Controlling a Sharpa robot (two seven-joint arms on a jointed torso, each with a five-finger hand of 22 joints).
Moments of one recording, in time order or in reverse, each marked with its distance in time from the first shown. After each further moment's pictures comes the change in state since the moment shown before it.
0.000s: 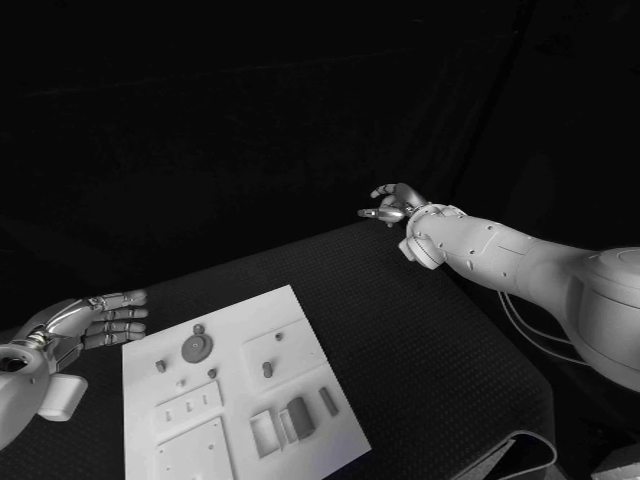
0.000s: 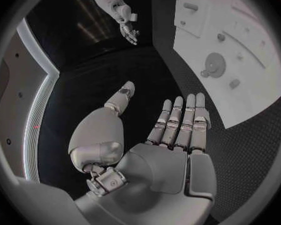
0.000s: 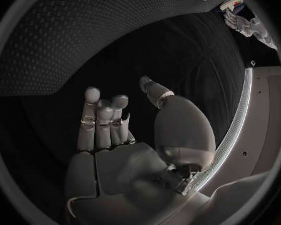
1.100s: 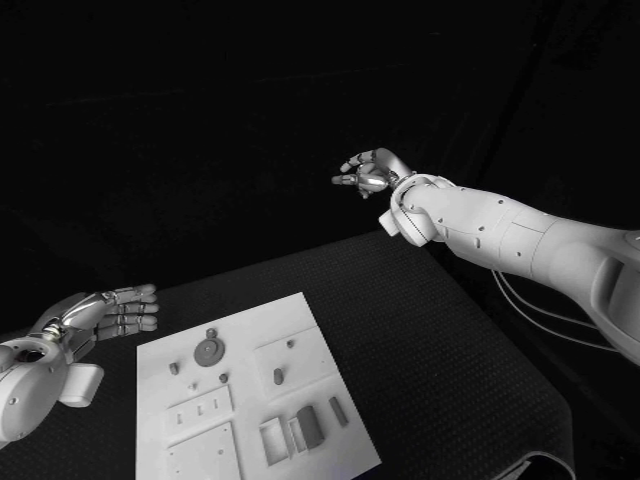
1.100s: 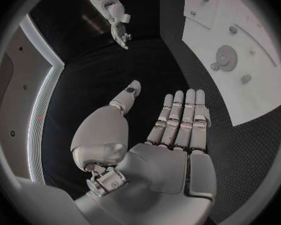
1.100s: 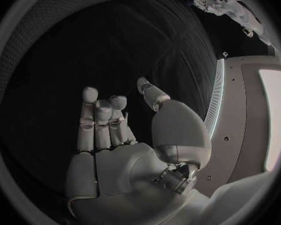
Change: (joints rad) left arm -0.001 0.013 0.000 -0.033 0.087 -0.026 0.078; left_hand 0.073 0.075 -0.046 -0.020 0.000 0.129 0.061 0.067 0.003 0.143 0.025 0.051 -0.016 0.152 -0.031 0.040 0.014 -0.009 0.060 -0.023 0.022 -0.016; right arm 0.148 -0.012 0.001 0.206 0.024 0.008 0.046; right_hand -0.038 0.095 -0.066 -0.116 0.000 0.199 0.027 0.047 -0.027 0.005 0.027 0.023 -0.012 0.007 0.028 0.011 -0.014 -0.008 -0.001 -0.001 0.000 0.000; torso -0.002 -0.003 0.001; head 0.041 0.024
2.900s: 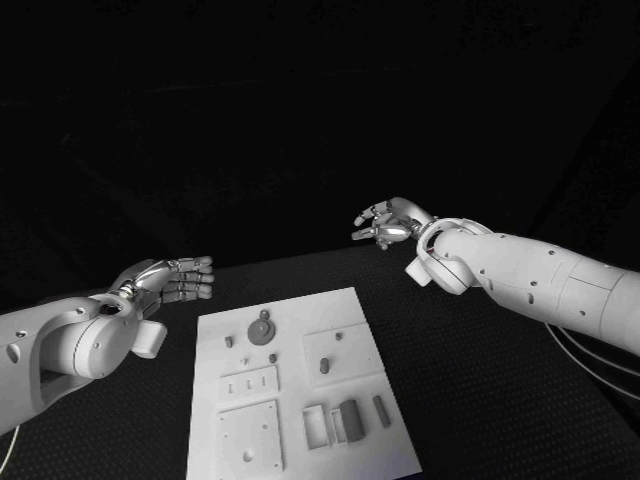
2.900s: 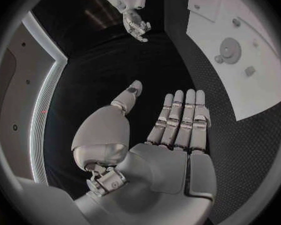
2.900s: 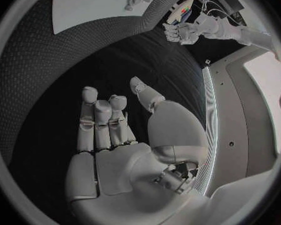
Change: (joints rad) left arm -0.006 -0.012 0.000 -0.032 0.051 0.024 0.060; left_hand 0.022 0.022 -0.014 -0.003 0.000 0.014 0.007 0.000 -0.016 0.018 -0.004 0.000 -0.017 -0.004 0.004 -0.021 -0.006 -0.007 0.000 0.000 -0.006 -0.013; right arm -0.081 0.042 -0.039 0.157 -0.062 0.119 -0.042; right_hand 0.037 0.063 0.018 -0.100 0.000 0.030 -0.002 -0.014 -0.021 0.004 -0.004 0.008 -0.011 0.004 -0.001 0.008 -0.008 -0.008 0.007 0.000 0.000 0.000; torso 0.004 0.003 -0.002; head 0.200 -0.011
